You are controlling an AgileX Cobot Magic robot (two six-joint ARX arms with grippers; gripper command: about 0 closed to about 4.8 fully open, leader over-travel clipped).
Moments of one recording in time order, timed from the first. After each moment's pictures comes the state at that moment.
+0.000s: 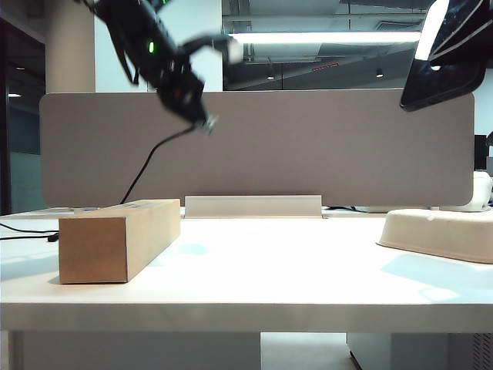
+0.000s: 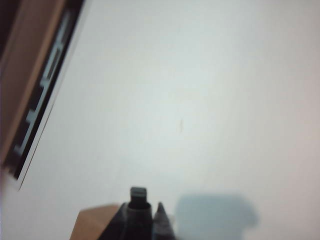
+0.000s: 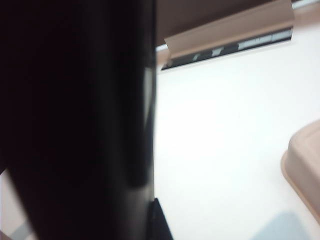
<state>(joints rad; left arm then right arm) -0.43 1.79 1.59 -0.51 0.19 0.84 0.02 0.90 0.56 0.15 -0.52 0.40</state>
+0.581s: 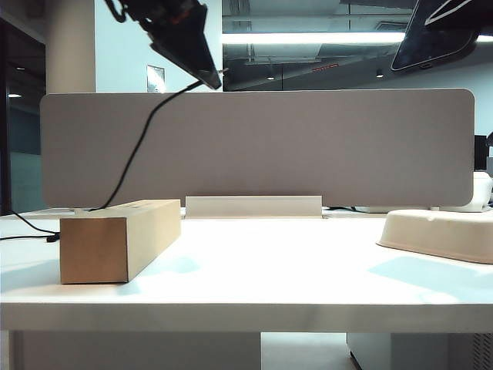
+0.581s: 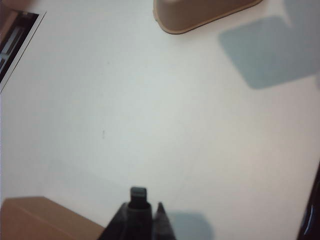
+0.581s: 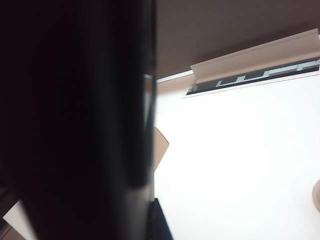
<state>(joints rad) -0.54 1.56 1.49 -0.70 0.24 0.66 0.02 0.86 0.56 0.23 -0.56 0.47</state>
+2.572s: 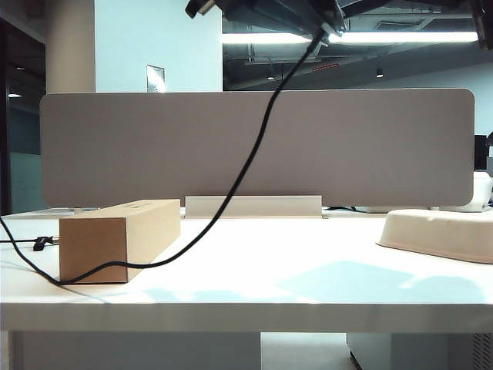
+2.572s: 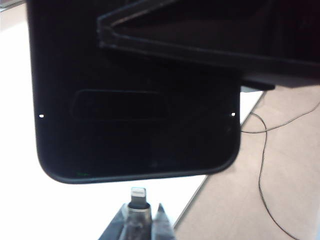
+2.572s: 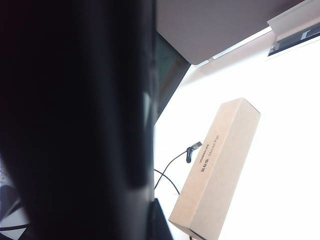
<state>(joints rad) -1.03 1.34 1.01 -0.08 -0.06 -0.03 0.37 0.84 0.56 0.29 -0.40 0.79</state>
